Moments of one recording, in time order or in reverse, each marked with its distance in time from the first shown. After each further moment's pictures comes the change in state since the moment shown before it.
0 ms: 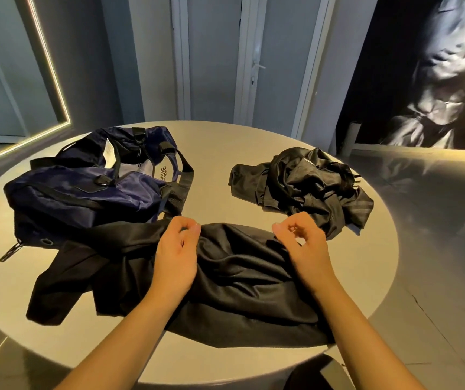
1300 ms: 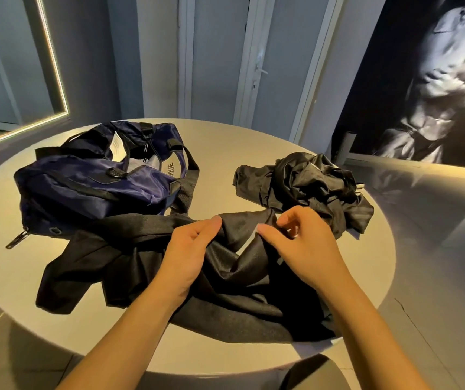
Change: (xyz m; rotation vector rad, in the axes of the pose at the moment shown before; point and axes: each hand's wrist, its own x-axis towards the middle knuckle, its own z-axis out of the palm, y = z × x) left_hand -0.006 0.027 -0.012 -0.370 -0.209 -0.152; right_hand -0.008 -0.074 0.011 -0.476 -0.095 0.080
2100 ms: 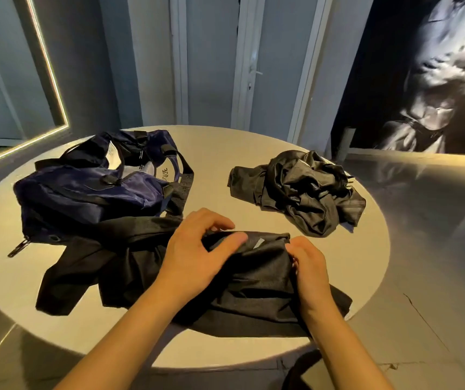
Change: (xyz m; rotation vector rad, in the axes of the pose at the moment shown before) left_hand -0.015 0.016 0.008 0.613 -0.082 0.394; right_hand -0.029 0.047 0.026 0.788 0.130 0.298
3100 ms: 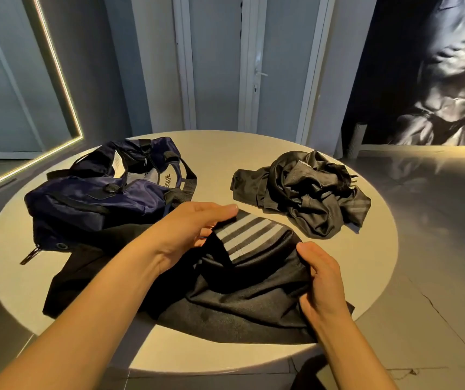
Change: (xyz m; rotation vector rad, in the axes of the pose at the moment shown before) left_hand 0.049 0.035 -0.024 -0.500 -0.359 -0.621; right_hand 0.010 0.016 -0.022 0.494 -0.021 0.082
